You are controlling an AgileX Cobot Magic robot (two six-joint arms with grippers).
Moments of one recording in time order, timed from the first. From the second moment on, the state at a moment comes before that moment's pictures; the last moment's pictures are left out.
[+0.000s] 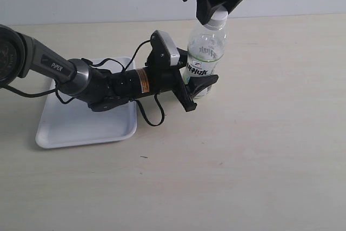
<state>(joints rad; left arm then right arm) -0.53 2.48 -1.36 0.79 -1.07 -0.19 0.35 1.88 -1.79 0.04 1.22 -0.07</state>
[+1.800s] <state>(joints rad) -0.53 2.48 -1.36 0.78 -1.07 -0.20 0.35 1.88 -1.79 0.01 1.19 -1.66</state>
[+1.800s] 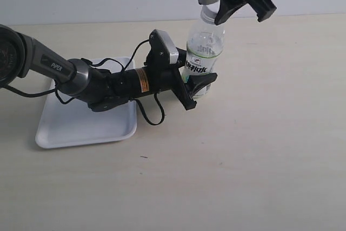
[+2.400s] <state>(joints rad) -0.53 2.48 -1.36 0.79 -1.07 -0.19 0.35 1.82 -1.79 0.05 1.18 -2.06</state>
